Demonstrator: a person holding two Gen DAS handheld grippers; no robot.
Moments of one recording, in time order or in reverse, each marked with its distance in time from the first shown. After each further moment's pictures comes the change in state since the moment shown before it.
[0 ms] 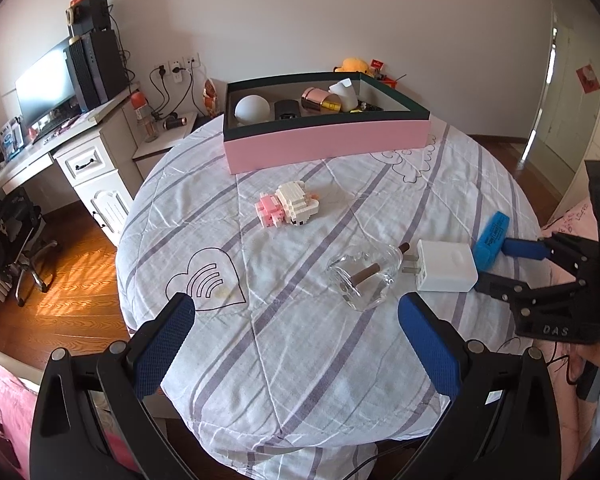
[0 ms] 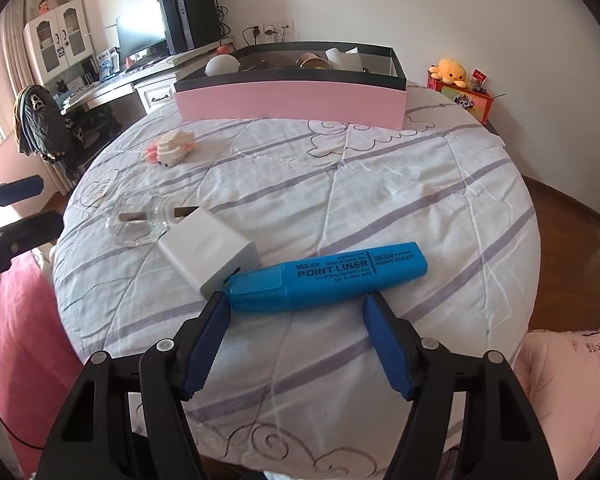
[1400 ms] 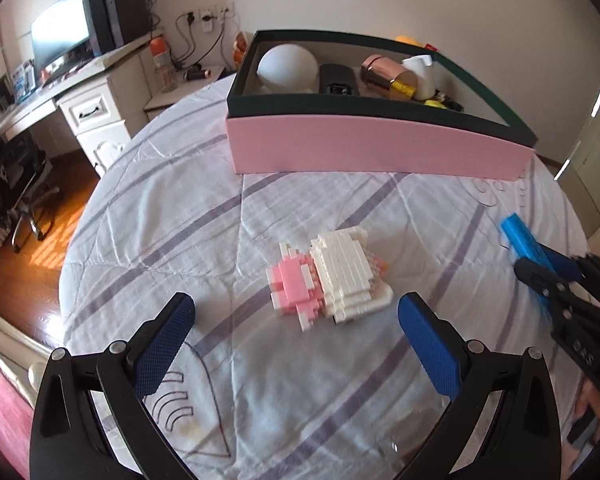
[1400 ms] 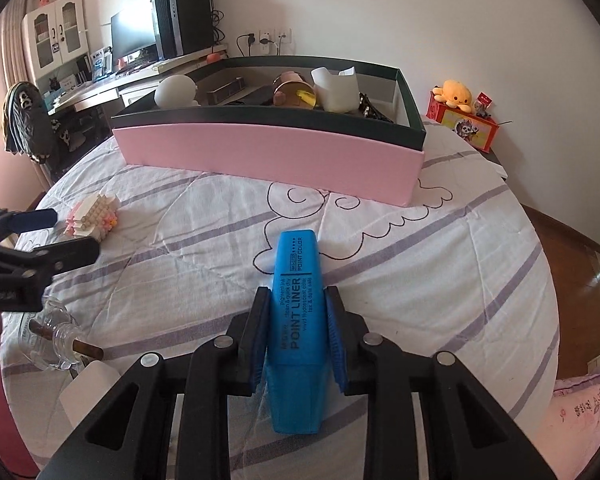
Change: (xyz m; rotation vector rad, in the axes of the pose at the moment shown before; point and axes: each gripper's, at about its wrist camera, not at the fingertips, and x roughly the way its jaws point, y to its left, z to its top) left arm 0.127 0.023 0.059 -0.180 0.141 0.062; right arm 0.061 -0.023 0.071 -0.048 -0.046 -0.037
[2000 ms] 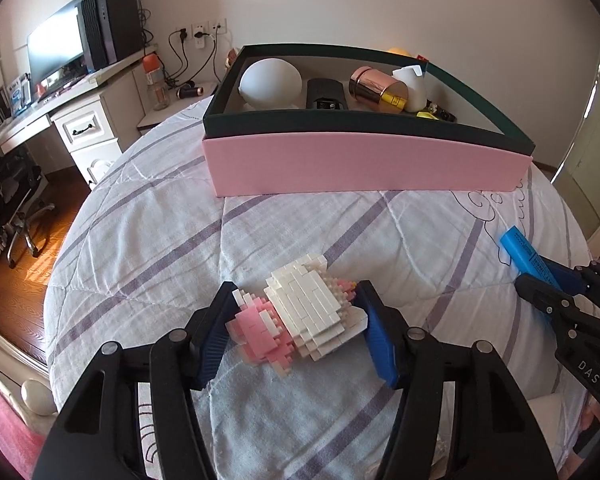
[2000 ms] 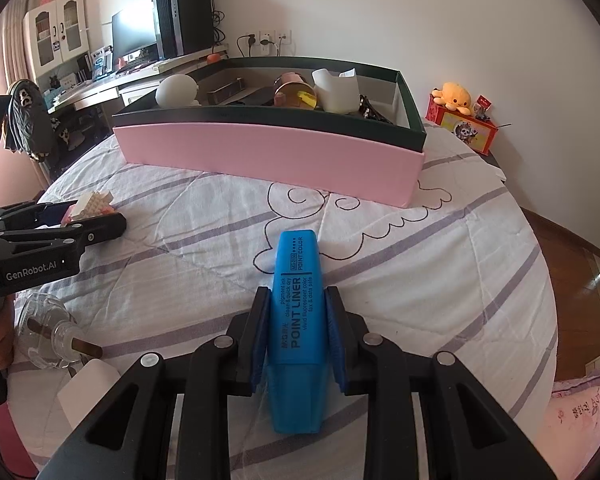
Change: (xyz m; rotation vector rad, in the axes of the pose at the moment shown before) left arm 0.005 -0.008 0.004 0.030 -0.076 -0.027; right arm 0.000 0.000 0.000 -0.008 -0.007 -0.005
